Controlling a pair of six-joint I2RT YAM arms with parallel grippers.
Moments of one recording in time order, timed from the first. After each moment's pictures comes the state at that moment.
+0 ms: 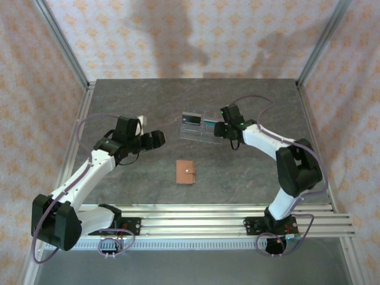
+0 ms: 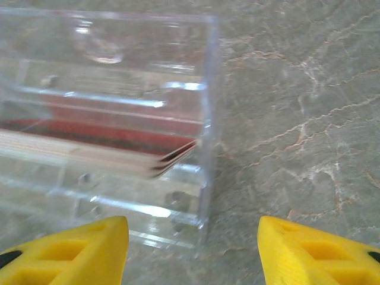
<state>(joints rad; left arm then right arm) -0.27 1.17 0.85 -0.52 0.26 -0.58 0.43 1.67 1.10 -0.38 0.09 0.45</state>
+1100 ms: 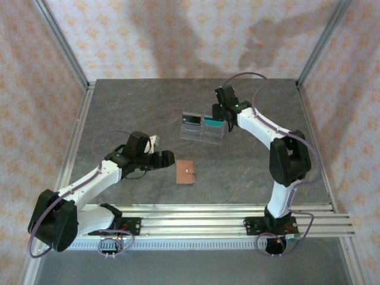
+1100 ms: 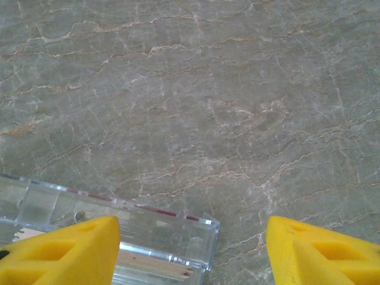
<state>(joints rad) -0.40 1.16 0.63 -0.38 0.39 -0.66 0.44 1.84 1.45 -0.51 0.26 0.29</state>
